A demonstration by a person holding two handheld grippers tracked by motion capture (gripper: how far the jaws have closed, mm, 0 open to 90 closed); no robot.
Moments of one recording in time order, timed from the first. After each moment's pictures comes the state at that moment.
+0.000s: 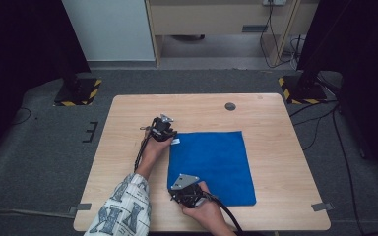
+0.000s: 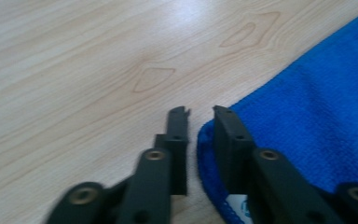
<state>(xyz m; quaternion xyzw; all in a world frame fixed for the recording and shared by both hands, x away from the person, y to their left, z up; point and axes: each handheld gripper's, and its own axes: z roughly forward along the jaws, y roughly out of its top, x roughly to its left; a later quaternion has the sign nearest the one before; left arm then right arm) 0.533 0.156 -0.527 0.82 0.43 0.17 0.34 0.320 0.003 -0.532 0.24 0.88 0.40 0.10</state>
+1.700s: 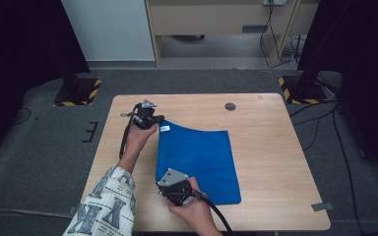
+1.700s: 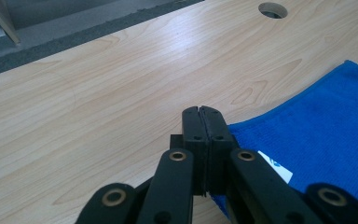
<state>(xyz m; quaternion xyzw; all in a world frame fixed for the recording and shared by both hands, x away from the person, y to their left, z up) 0.534 0.204 -0.456 0.80 0.42 0.18 0.39 0.308 0.034 -0.479 0.25 0.85 0.44 0.14</state>
